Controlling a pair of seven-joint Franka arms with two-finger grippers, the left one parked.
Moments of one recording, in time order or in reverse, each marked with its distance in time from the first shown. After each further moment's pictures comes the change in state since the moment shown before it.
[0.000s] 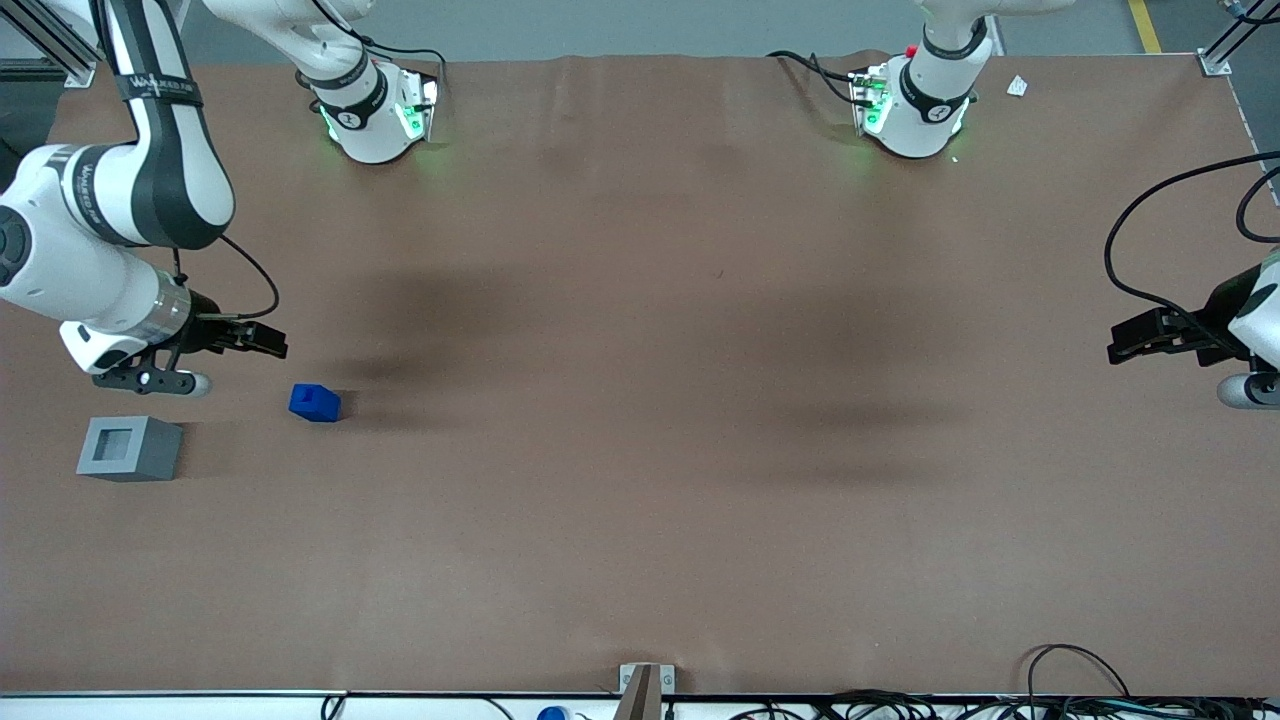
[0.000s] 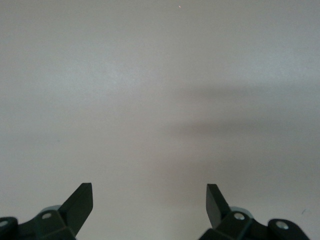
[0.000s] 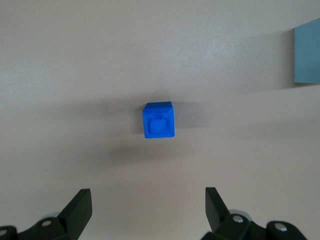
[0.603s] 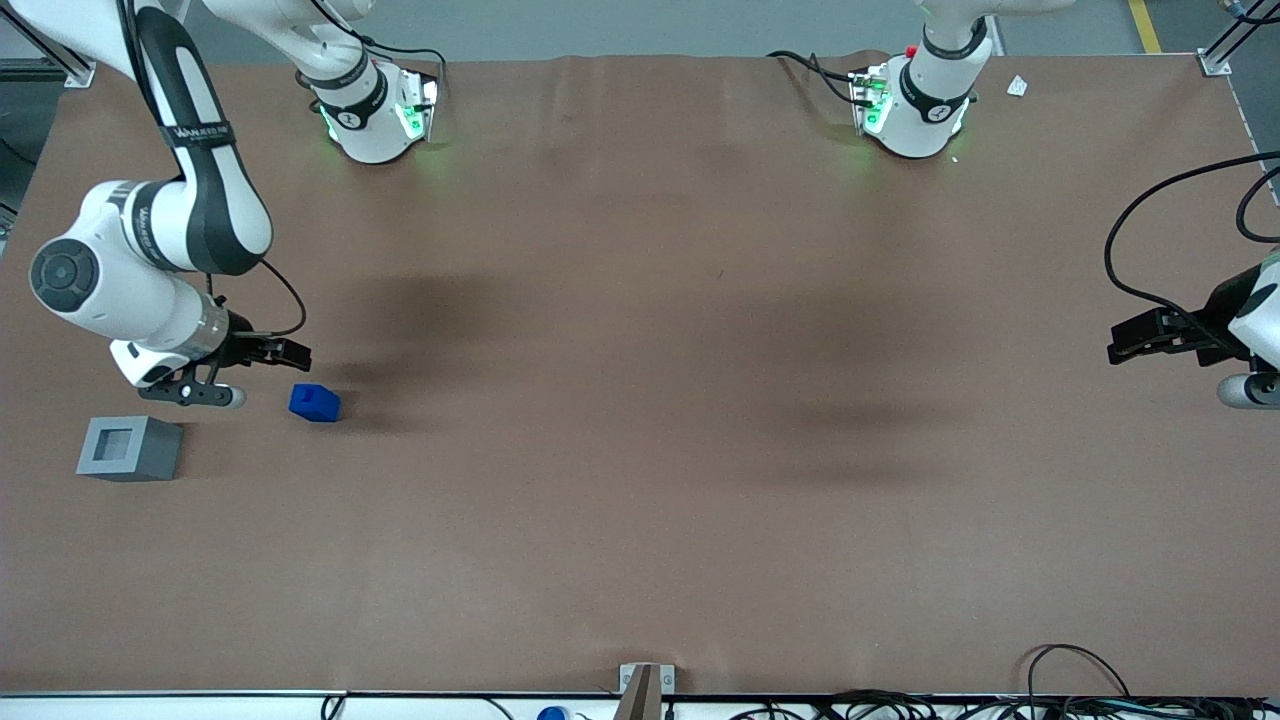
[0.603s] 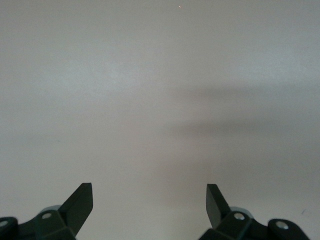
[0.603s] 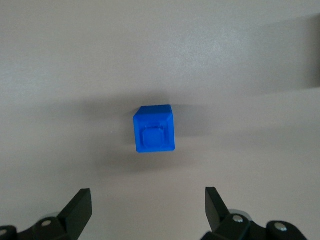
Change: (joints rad) arm 0.000 0.093 0.001 -0.065 0.000 0.153 0.000
